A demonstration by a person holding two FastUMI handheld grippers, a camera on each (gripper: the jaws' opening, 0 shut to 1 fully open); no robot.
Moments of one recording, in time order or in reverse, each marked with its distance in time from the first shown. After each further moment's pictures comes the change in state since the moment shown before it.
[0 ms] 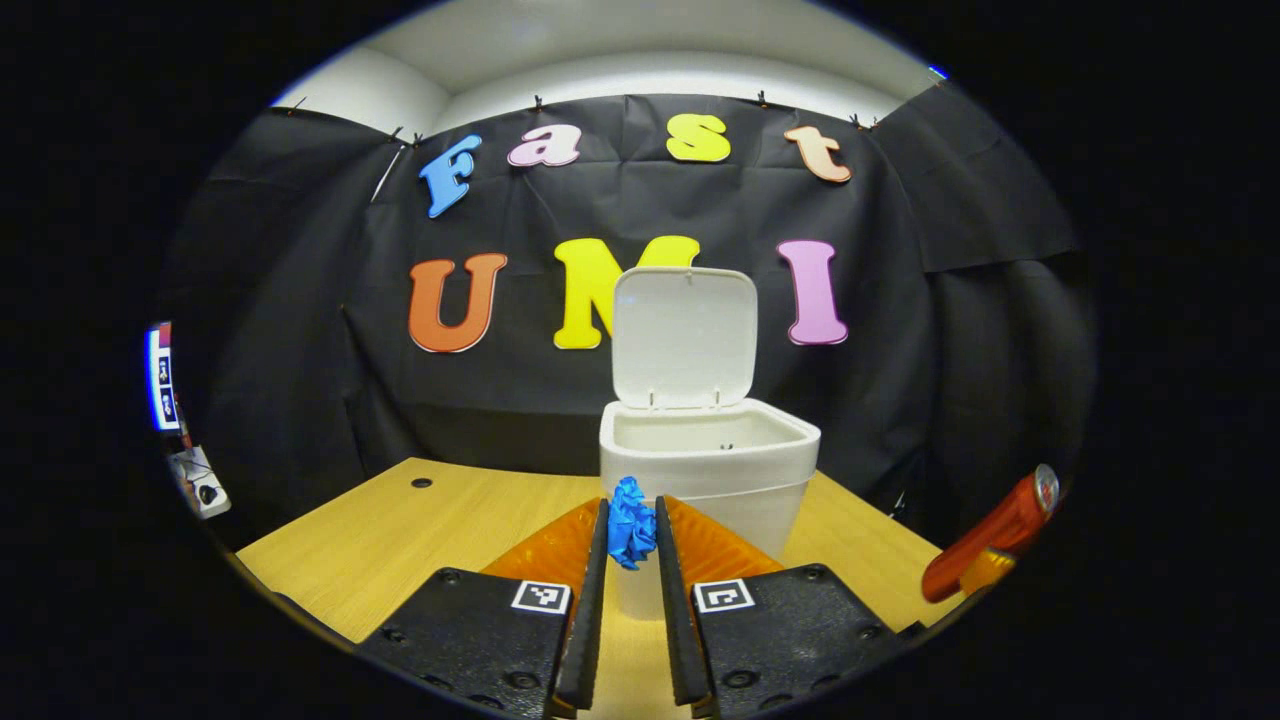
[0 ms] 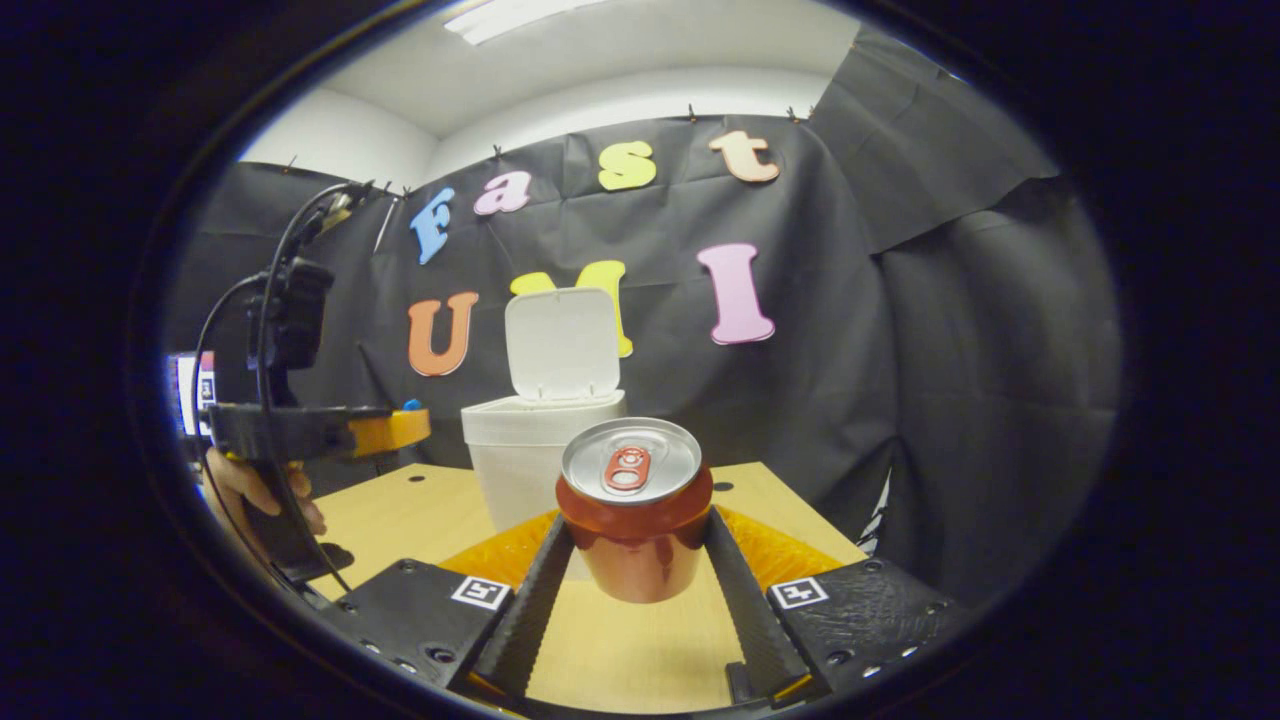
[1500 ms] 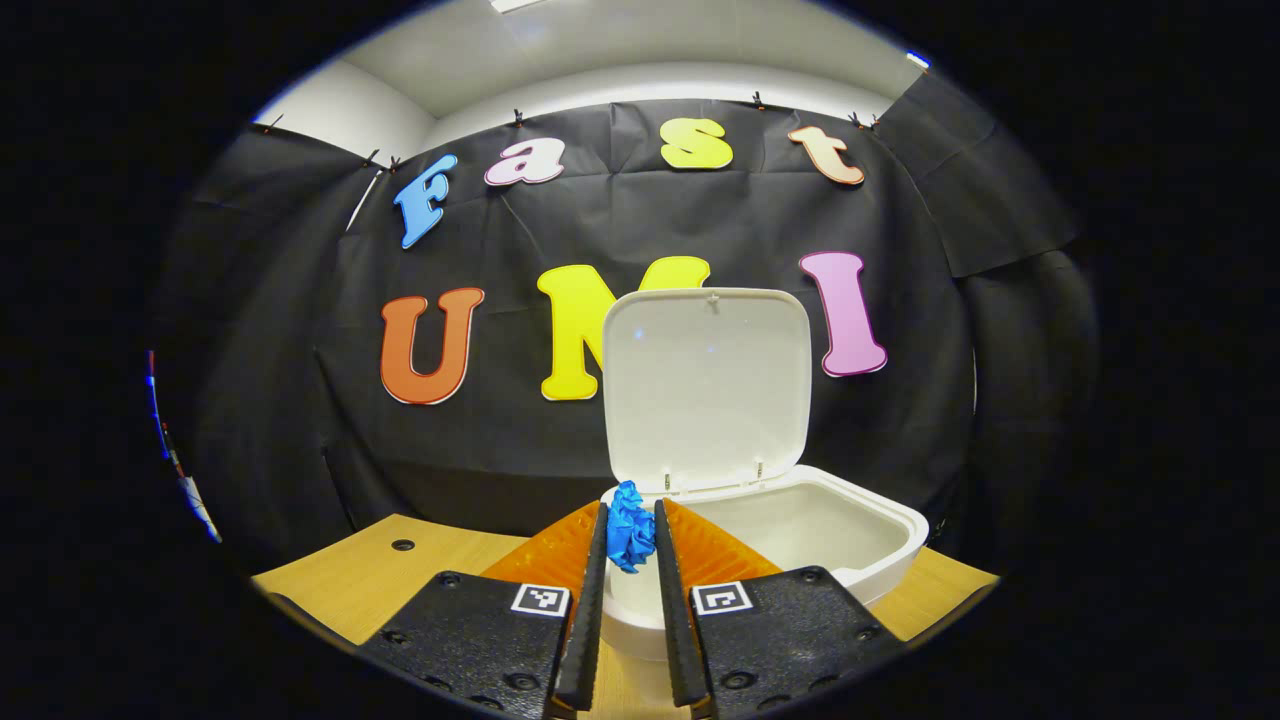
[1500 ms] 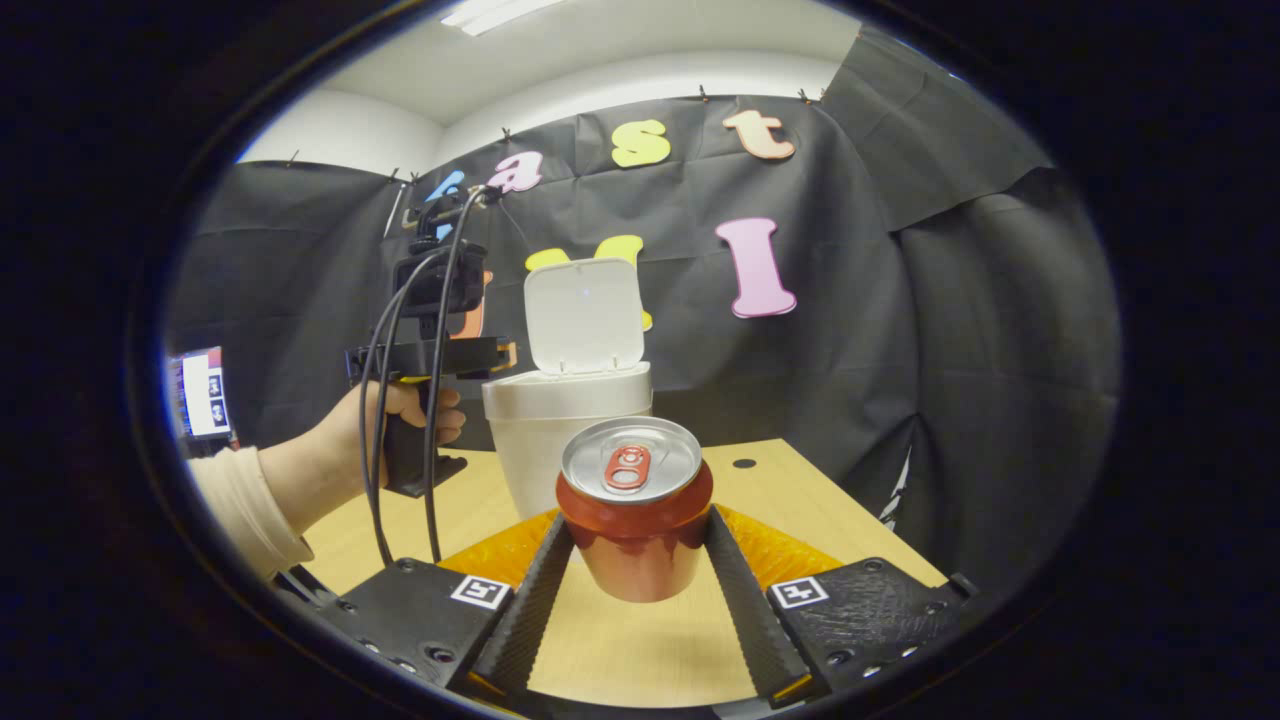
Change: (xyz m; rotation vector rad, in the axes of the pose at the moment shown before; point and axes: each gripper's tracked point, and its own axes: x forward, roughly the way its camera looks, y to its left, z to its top) left arm 0.129 0.022 0.028 0.063 -0.108 0.020; right arm 0.008 0.028 -0.028 0.015 0.079 0.042
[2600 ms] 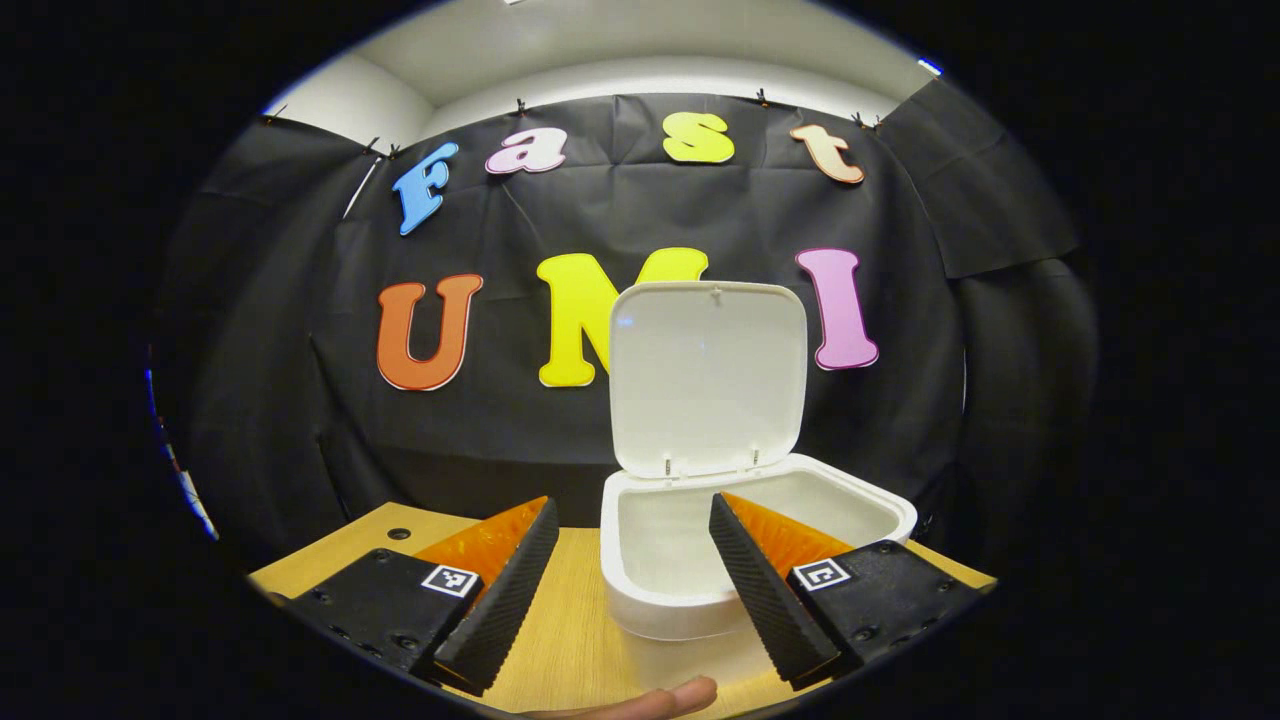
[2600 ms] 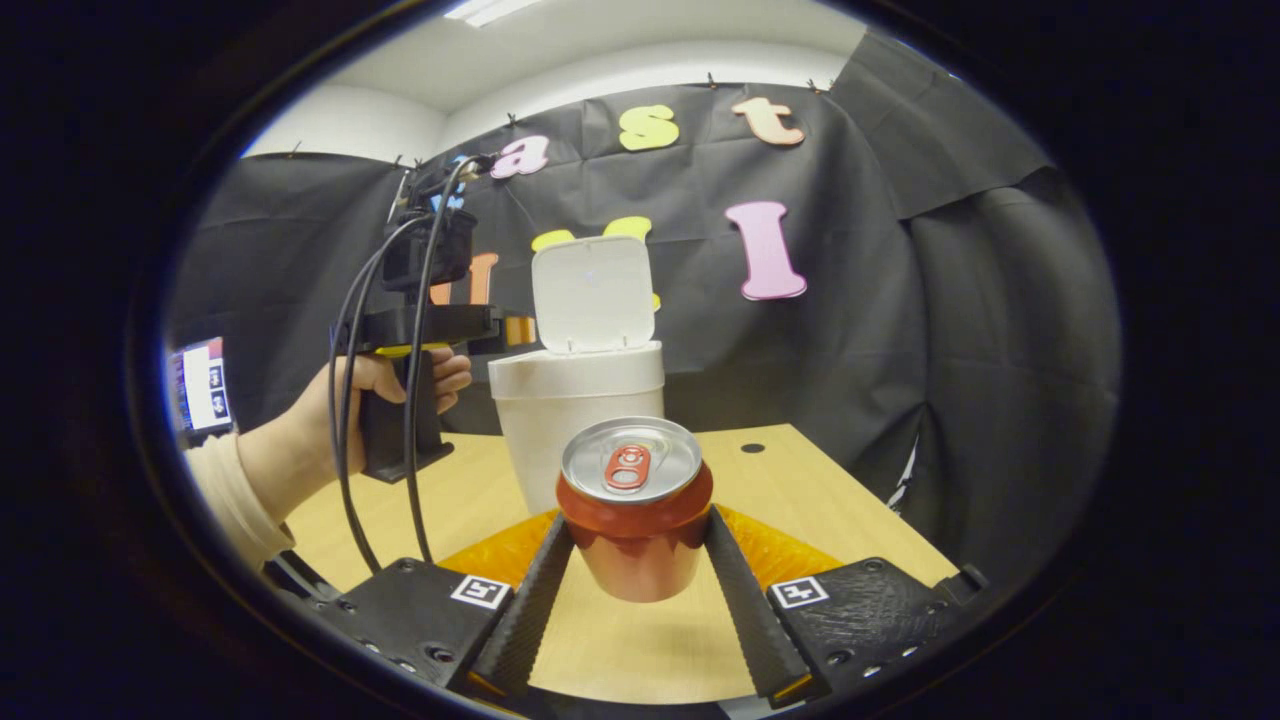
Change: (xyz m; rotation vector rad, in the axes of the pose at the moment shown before) left arm -0.011 0.014 -0.008 -0.024 0.037 -0.019; right arm 0.008 0.009 -0.016 -0.015 0.044 0.001
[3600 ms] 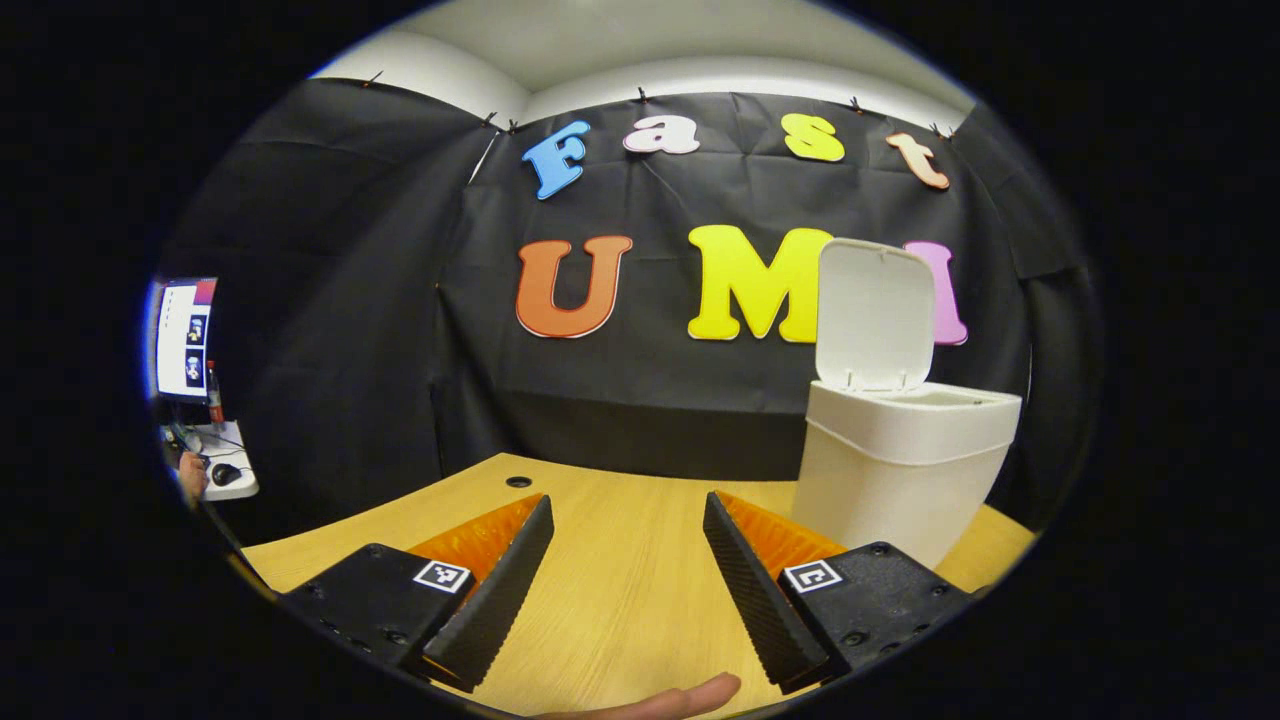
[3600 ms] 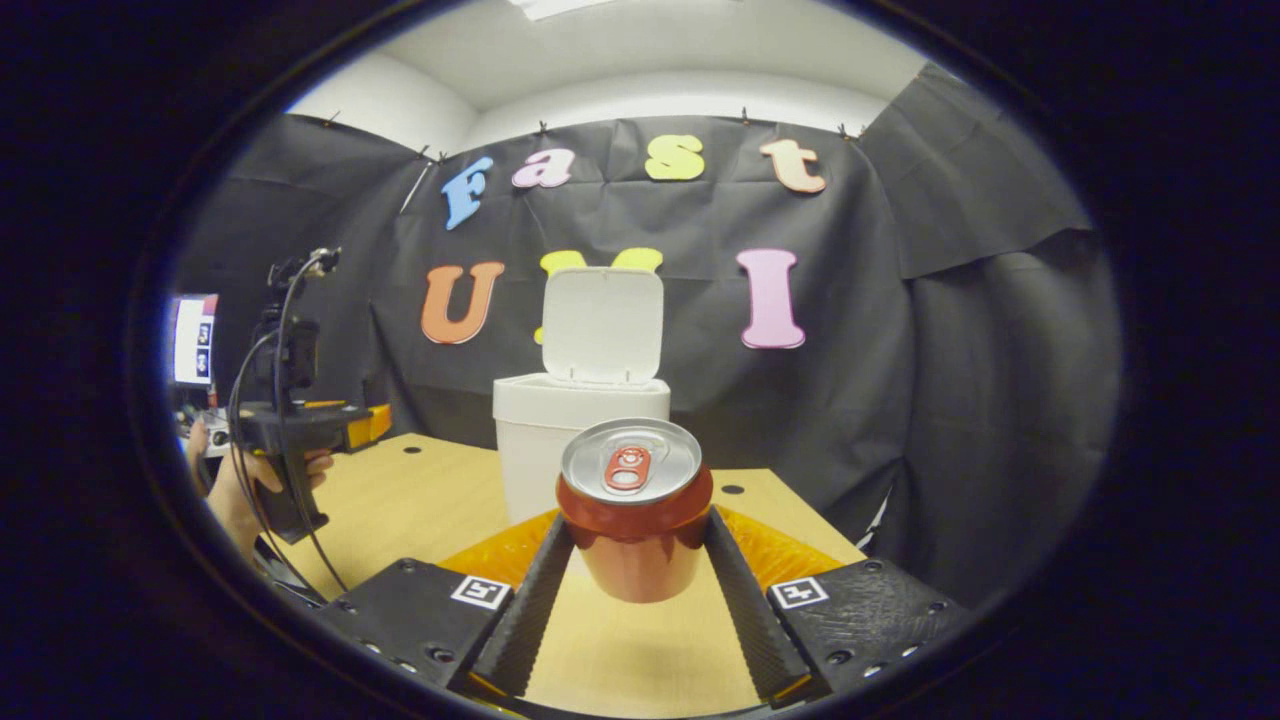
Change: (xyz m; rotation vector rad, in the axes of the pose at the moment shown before) left arm -0.099 0.170 -0.106 -0.051 0.053 0.259; right arm 0.002 0.018 0.036 -0.132 -0.119 -0.075
